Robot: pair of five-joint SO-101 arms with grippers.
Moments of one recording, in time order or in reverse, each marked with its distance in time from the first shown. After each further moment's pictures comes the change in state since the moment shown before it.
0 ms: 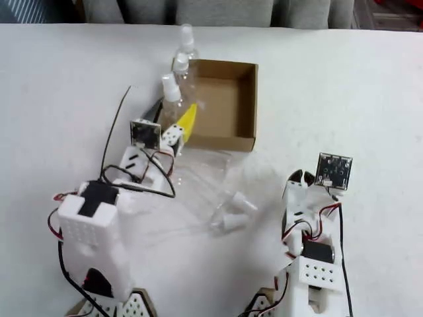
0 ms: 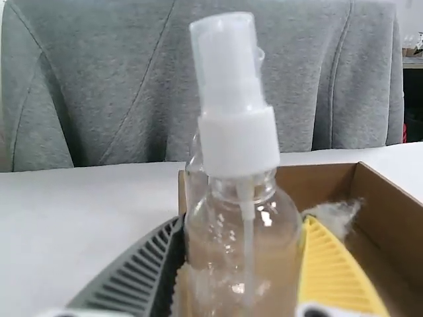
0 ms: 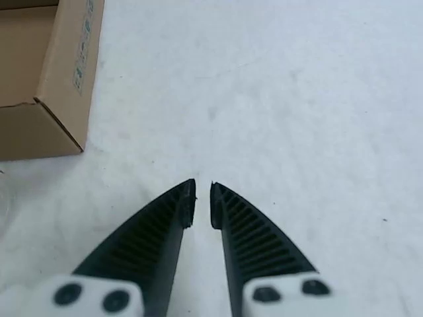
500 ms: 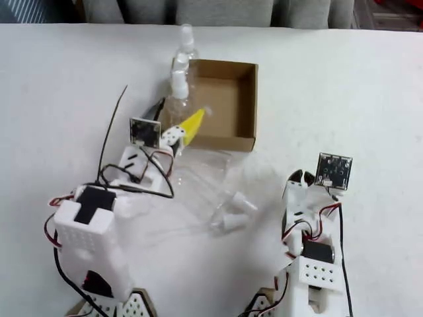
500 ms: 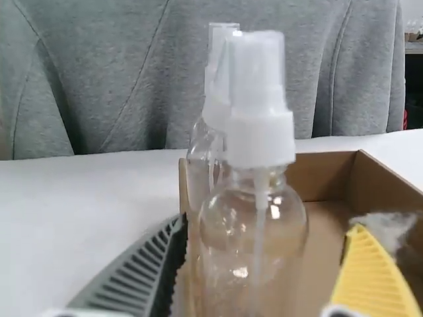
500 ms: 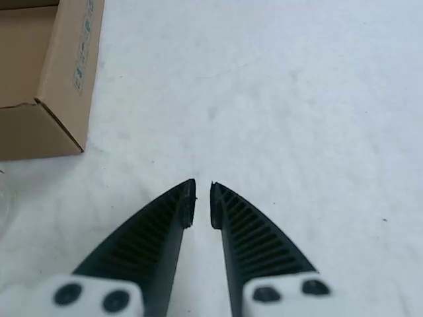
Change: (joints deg) left arm 0.0 -2.5 1.8 3.3 0.0; right arm 0.0 0.0 0.0 0.0 0.0
